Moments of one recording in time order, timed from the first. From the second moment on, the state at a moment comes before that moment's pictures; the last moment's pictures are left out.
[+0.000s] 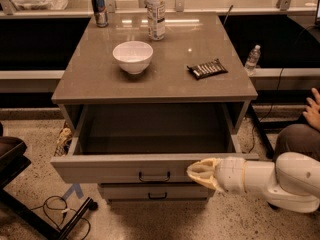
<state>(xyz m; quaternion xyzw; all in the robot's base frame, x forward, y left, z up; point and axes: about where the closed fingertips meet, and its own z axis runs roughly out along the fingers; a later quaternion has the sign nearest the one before) 0.444 -0.106 0.651 -0.53 0.66 0.25 0.47</state>
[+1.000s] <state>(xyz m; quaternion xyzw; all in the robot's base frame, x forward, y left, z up) 0.524 -0.093 0.652 -0.53 0.67 0.24 0.46</state>
